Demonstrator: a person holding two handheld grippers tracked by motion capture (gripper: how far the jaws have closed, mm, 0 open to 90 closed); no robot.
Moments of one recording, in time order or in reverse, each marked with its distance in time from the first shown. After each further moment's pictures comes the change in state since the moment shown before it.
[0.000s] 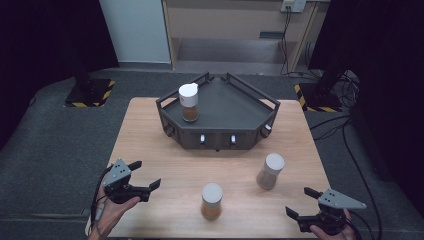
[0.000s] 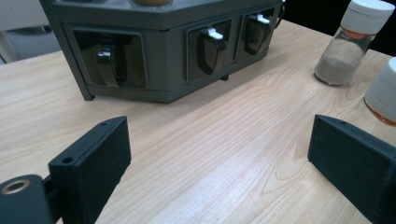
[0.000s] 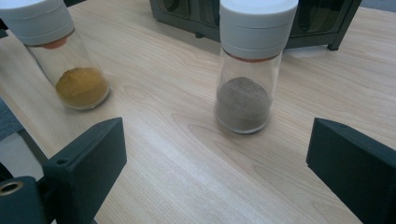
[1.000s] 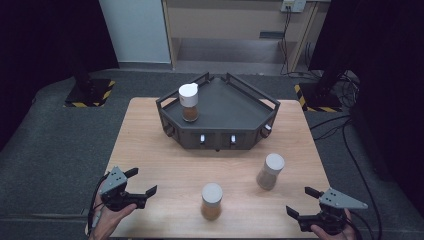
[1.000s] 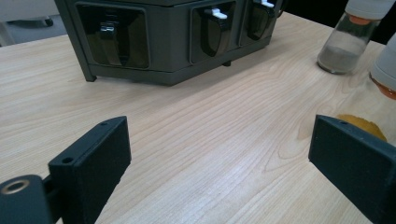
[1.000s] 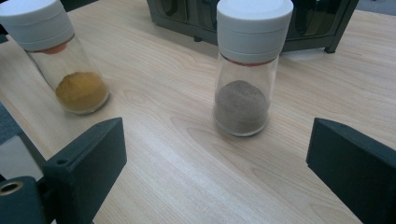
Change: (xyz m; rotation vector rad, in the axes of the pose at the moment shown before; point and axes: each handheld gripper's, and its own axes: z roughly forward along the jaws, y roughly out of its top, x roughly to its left) left arm 0.003 -0.023 -0.007 0.005 -0.002 -0.010; right arm -0.001 -0.001 -0.002 -0.014 -0.003 0.011
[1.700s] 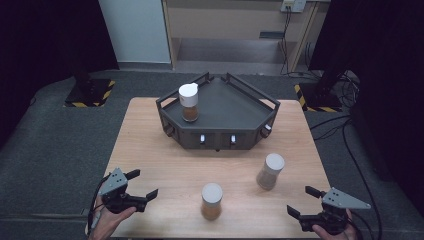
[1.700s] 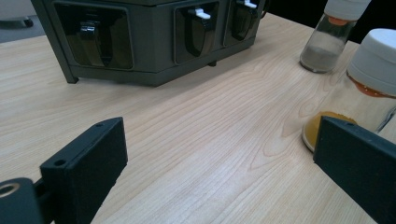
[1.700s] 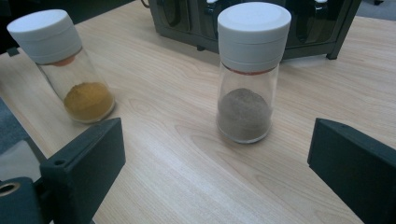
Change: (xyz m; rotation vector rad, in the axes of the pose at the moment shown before) left arm 0.005 -0.003 0.000 -0.014 -0.052 0.001; right arm -0.004 -0.004 -0.003 -0.037 0.019 0.022
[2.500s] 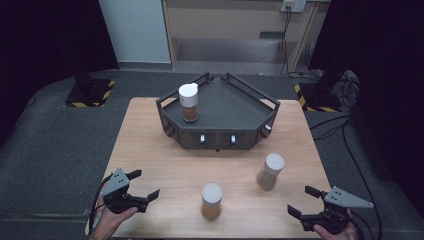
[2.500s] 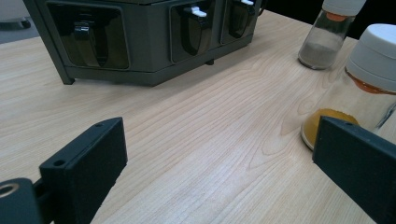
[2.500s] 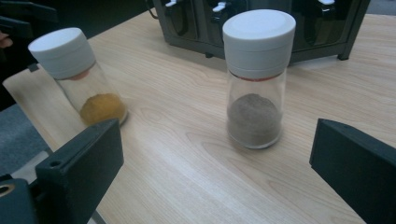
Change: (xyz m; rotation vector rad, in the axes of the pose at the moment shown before) left arm -0.001 0.001 0.003 0.008 -0.005 0.010; right arm -0.008 -0.001 -0.001 -0.024 0.044 0.051
